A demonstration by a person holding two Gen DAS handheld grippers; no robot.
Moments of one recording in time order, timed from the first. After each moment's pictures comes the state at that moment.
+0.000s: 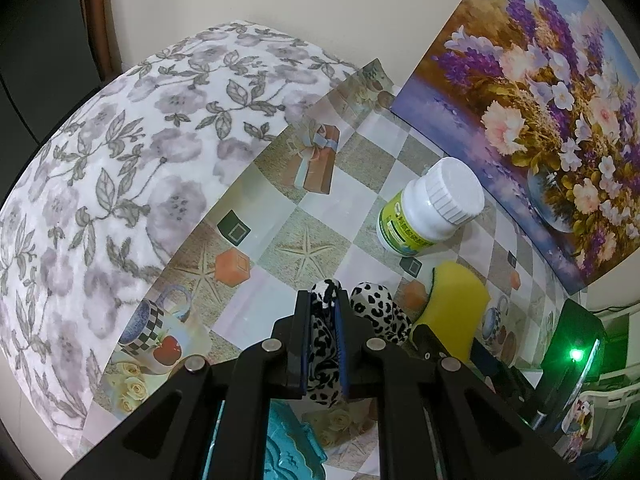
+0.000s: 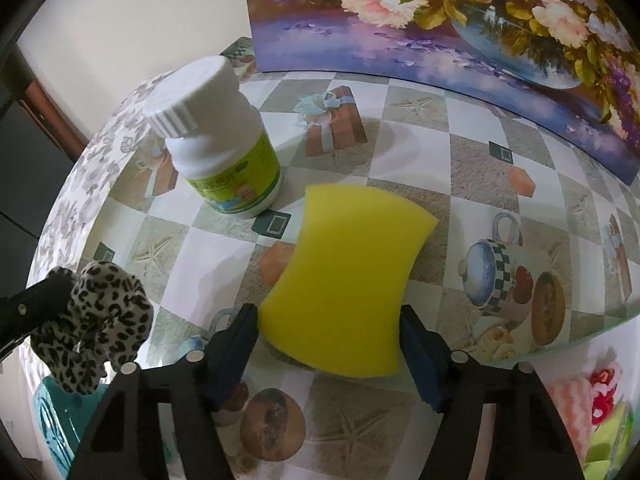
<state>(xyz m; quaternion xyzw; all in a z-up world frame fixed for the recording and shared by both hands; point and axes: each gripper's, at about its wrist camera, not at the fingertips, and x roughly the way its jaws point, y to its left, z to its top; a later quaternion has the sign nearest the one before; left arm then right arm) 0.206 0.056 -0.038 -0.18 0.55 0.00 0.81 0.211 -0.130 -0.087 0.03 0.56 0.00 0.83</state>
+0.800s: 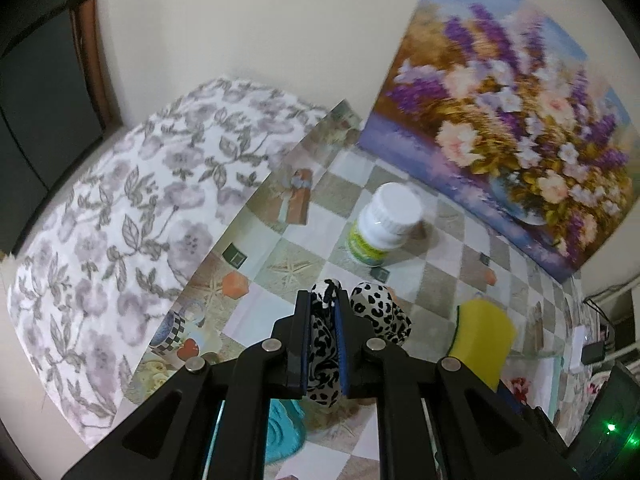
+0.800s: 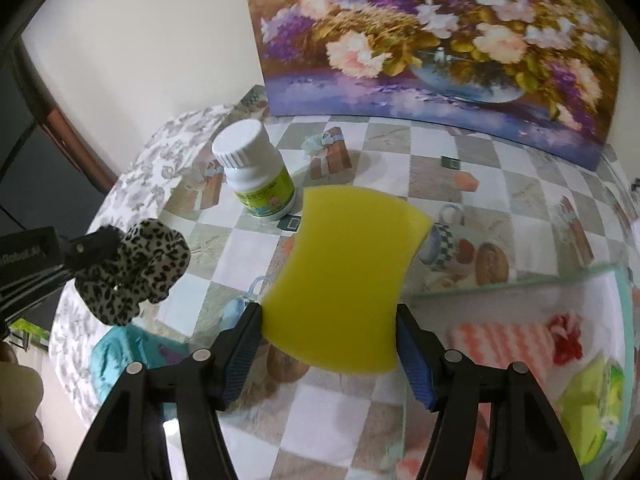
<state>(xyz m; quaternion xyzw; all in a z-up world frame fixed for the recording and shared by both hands) 0.168 0.034 0.029 -0.13 0.50 -0.01 0.86 0.131 -0.150 -0.016 0.07 0.50 0.00 0.86</state>
